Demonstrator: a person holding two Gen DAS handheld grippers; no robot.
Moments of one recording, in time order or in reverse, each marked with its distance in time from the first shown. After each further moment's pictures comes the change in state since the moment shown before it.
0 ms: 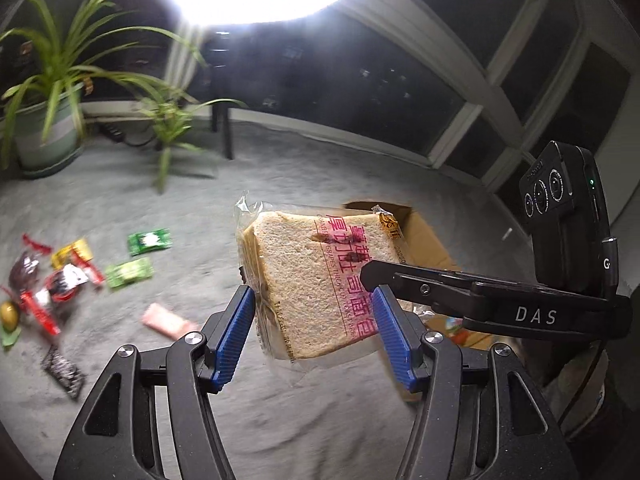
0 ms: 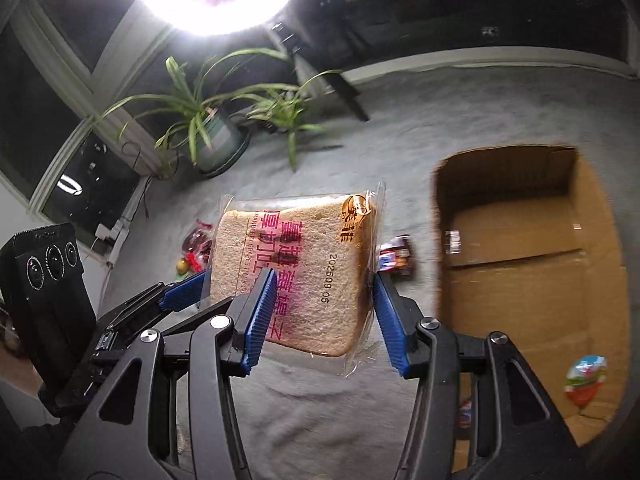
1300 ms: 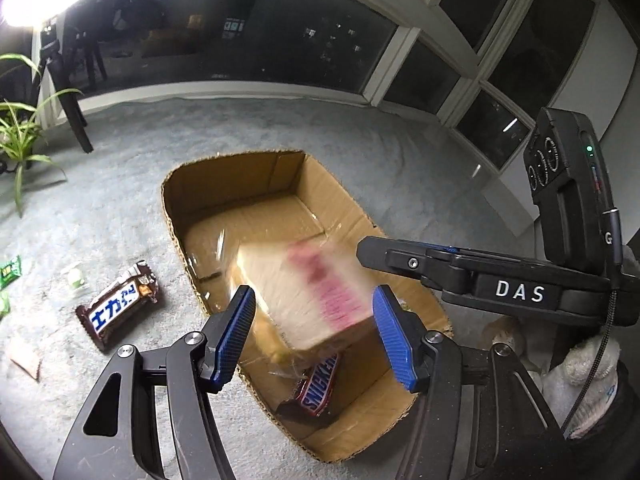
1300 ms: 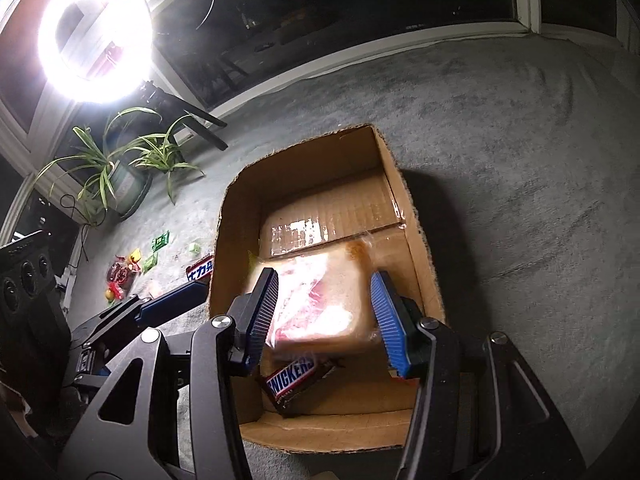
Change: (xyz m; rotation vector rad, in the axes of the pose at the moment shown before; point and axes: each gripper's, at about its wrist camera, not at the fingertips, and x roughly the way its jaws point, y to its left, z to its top) left arm 0.098 -0.121 -0.010 0.165 0.146 -0.083; right arm -0.067 -0.133 -0.025 0.174 -0.062 -0.200
